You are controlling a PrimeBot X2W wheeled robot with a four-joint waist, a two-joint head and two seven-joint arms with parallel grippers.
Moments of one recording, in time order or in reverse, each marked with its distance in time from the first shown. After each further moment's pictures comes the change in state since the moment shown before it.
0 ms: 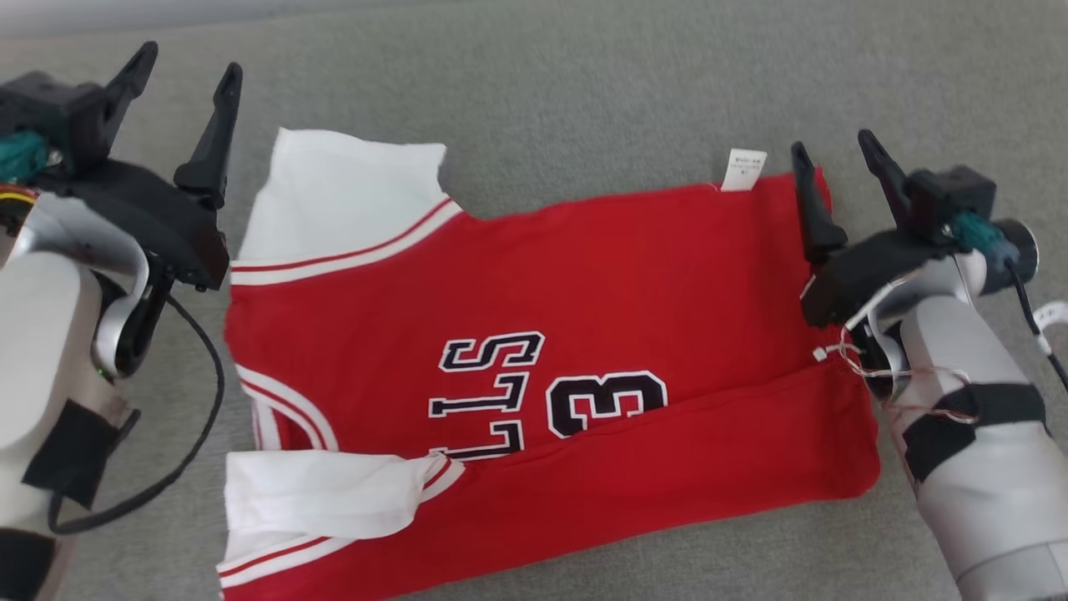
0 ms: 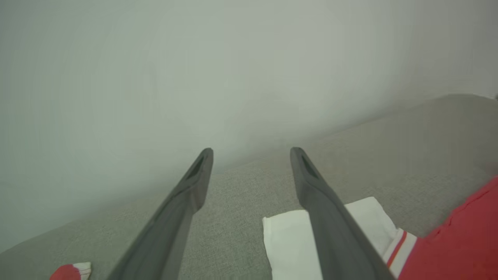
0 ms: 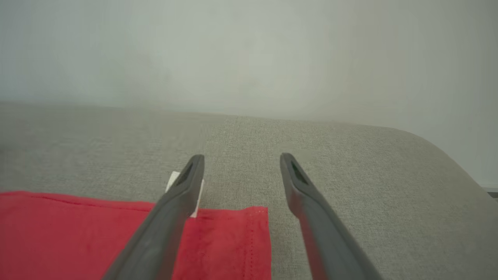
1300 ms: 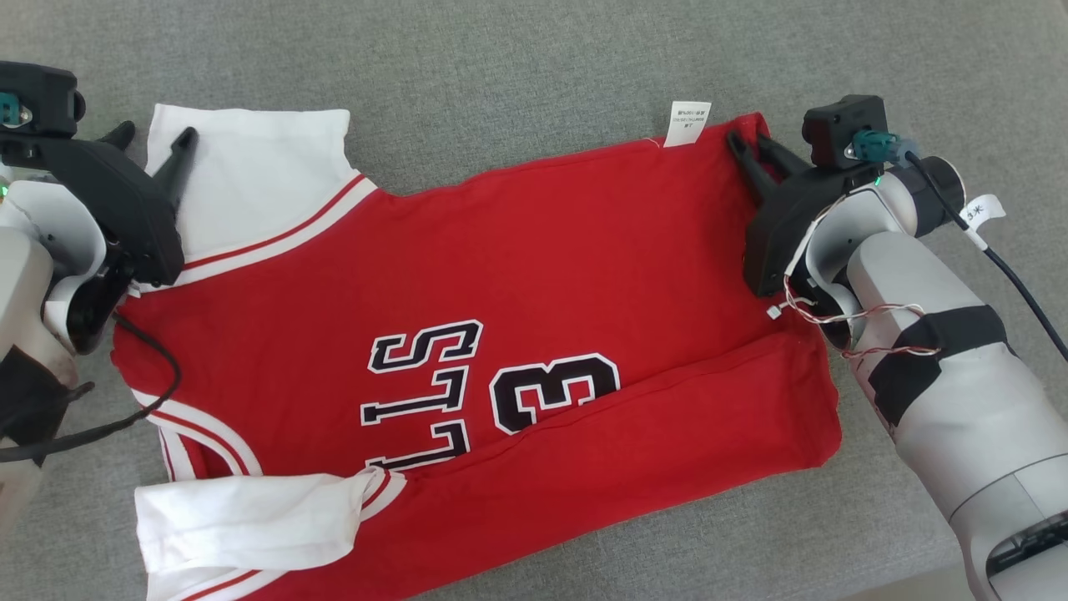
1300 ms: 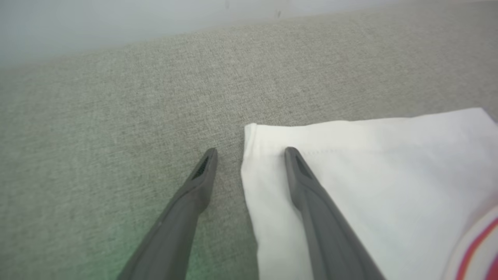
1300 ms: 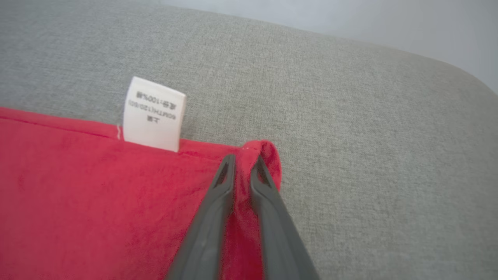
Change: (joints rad) left arm -0.226 0.075 -0.395 0.369 -0.430 -0.002 0.207; right arm -0.236 -0.023 0.396 0.174 0.221 0.000 0.211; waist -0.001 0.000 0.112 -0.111
